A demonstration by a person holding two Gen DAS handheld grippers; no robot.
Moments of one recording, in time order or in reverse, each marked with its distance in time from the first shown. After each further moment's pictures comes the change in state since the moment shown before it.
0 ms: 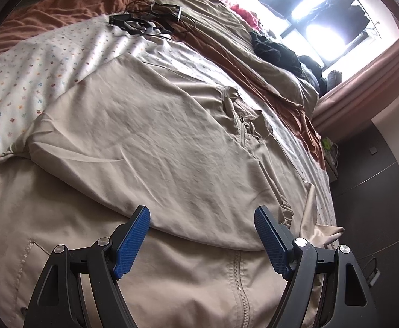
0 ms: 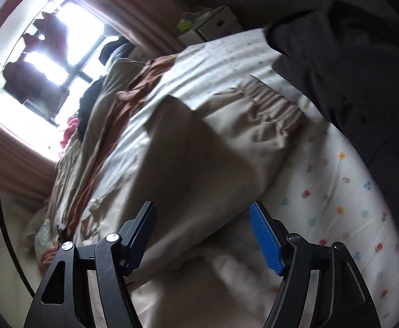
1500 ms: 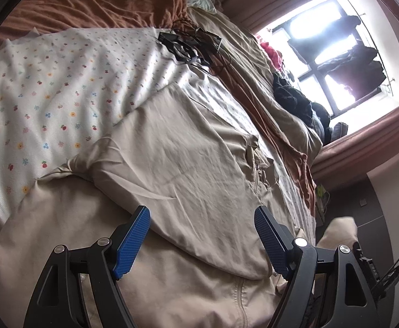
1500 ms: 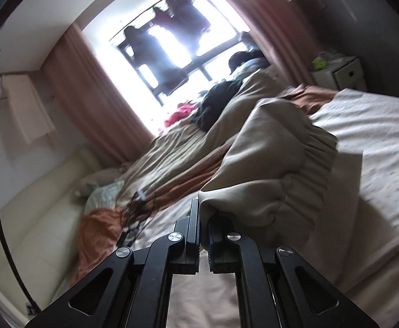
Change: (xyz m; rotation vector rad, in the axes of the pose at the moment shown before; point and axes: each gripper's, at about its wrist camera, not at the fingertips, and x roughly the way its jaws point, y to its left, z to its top) left arm -0.051 0.075 0.031 -0.226 -0.124 -0.038; right arm -0.029 0.261 -0.127 -0.448 -0.134 0.441
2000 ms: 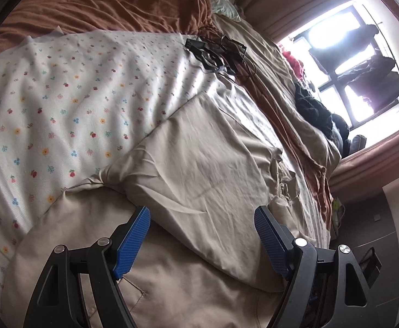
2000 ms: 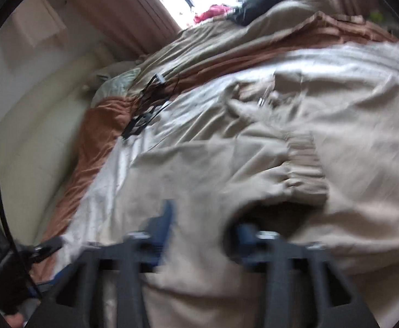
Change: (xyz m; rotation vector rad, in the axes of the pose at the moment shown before) left arm -0.001 0.020 0.010 -0.041 -0.030 0.098; right arm 0.094 0.044 -0.117 -0.130 0.510 0.077
